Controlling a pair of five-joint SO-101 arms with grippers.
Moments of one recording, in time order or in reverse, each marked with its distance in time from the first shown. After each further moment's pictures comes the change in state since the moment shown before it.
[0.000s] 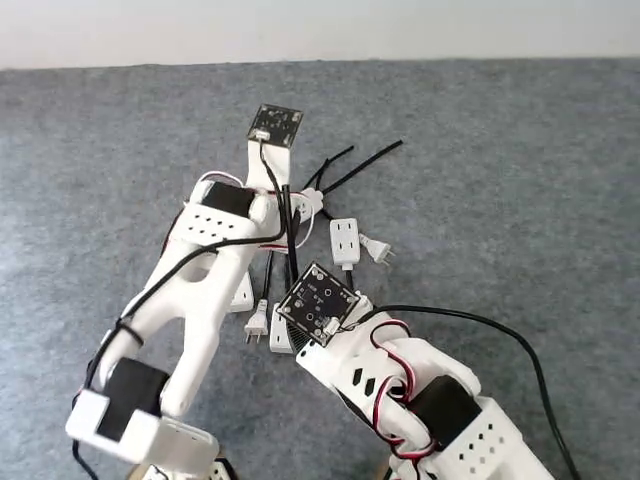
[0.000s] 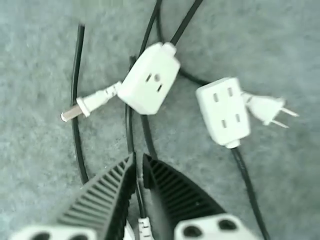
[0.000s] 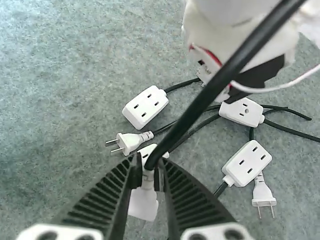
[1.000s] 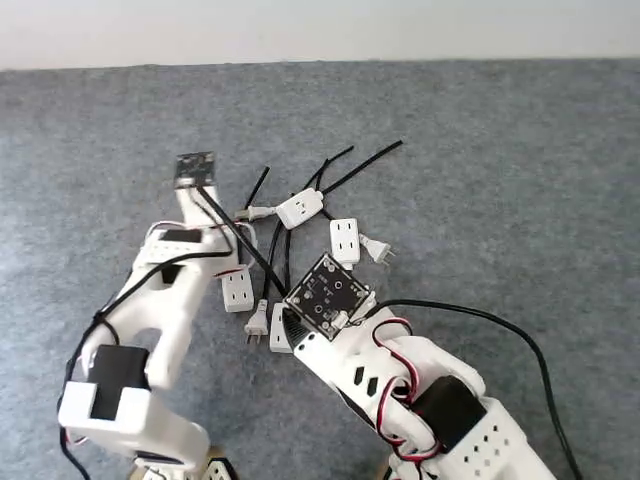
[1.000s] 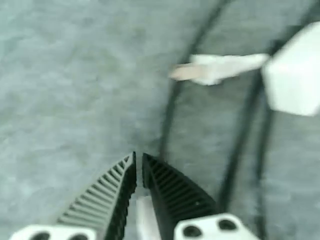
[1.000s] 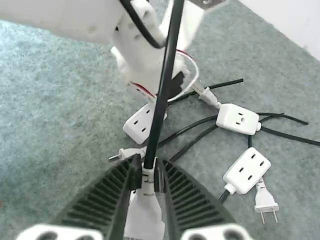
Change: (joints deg) left arm -13.0 6.0 22.2 -25.8 5.4; right arm -0.2 0.1 -1.9 0.0 -4.0
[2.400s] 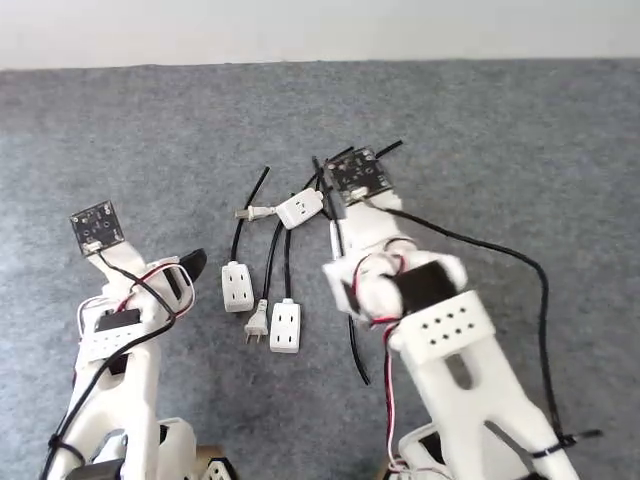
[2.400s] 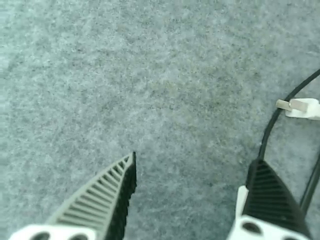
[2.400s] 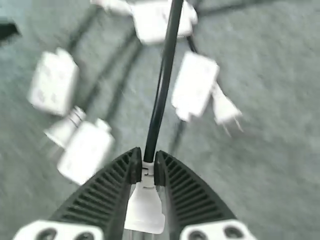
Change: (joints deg) left arm -19.1 -33.4 34.9 -16.7 3.2; right arm 17.4 36.4 -20.1 3.7 -12.1
